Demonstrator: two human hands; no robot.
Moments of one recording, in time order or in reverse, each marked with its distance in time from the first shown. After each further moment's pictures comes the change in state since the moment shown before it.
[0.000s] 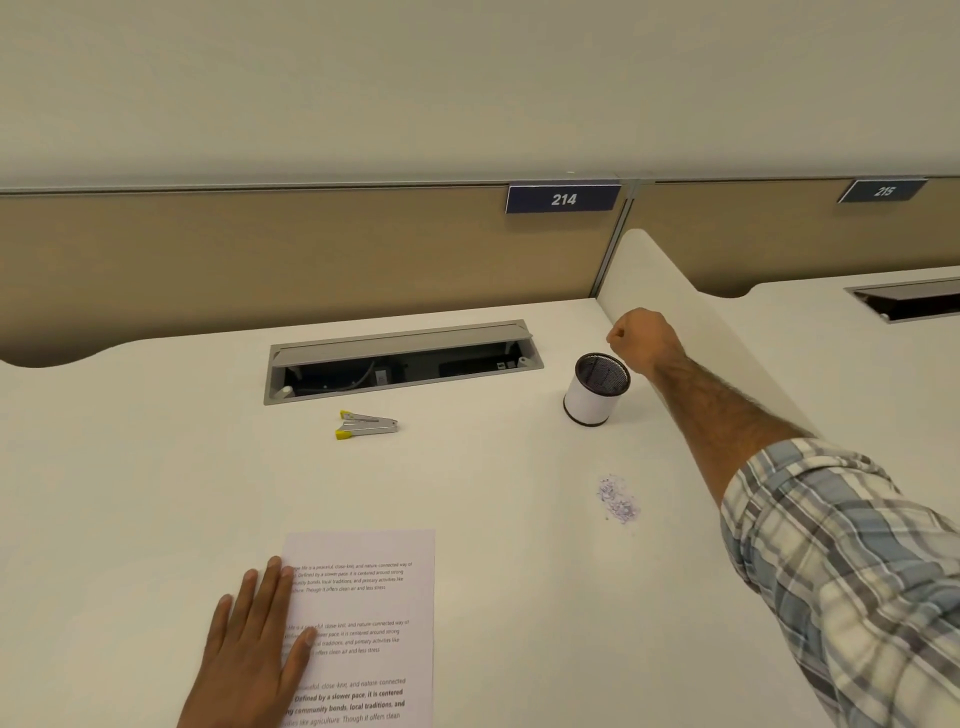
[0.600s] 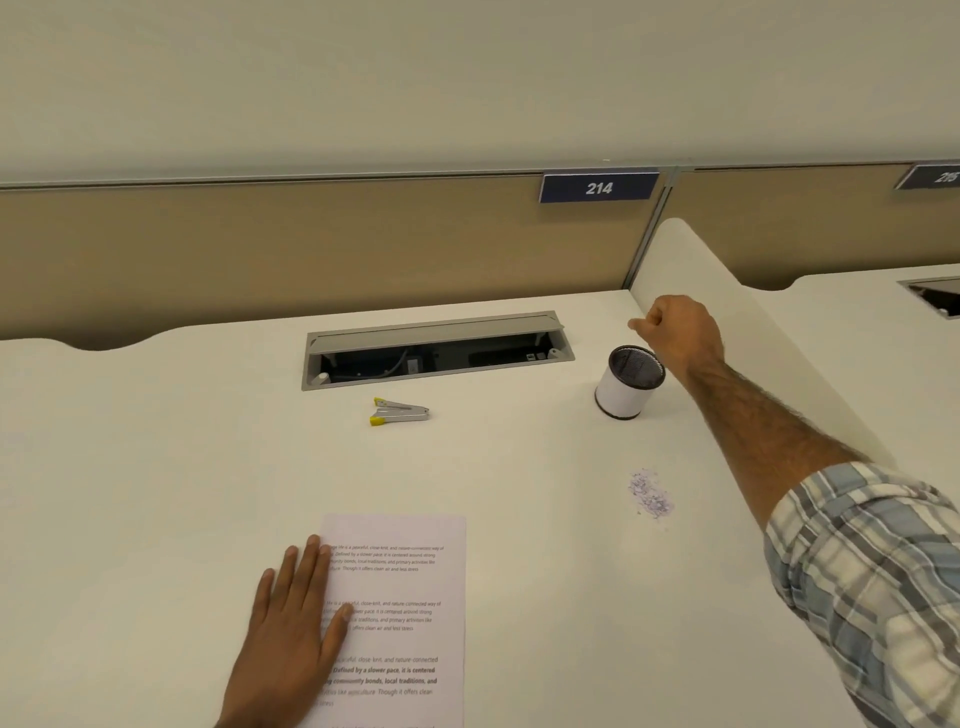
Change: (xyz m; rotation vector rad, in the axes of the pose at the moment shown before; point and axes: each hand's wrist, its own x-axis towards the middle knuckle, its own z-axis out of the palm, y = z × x) left_hand -0.007 0.003 -0.007 -0.015 -0.032 -0.001; right_hand -0.030 -0.020 -0.008 0.088 0.161 -0.049
